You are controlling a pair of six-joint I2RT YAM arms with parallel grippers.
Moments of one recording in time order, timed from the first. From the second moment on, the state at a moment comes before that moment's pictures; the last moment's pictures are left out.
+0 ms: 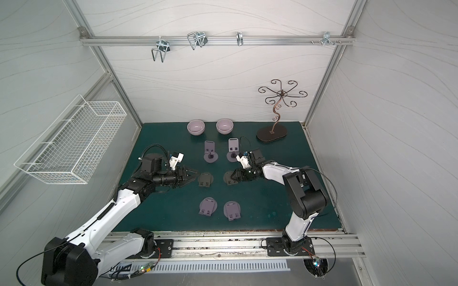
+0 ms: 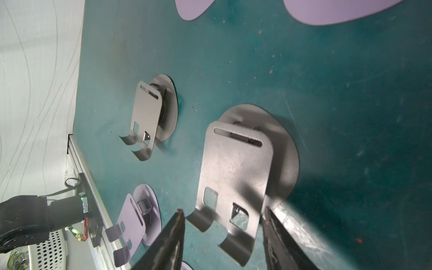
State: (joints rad) left arm -0.27 1.05 0.71 -0.31 0.80 -0.82; right arm 0.46 1.71 0.92 -0.21 -0.60 0.24
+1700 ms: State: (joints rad) left arm -0.27 0.90 0.56 -0.31 0.75 -0.84; right arm 0.76 2.08 1.28 -0.07 -0.55 0.52
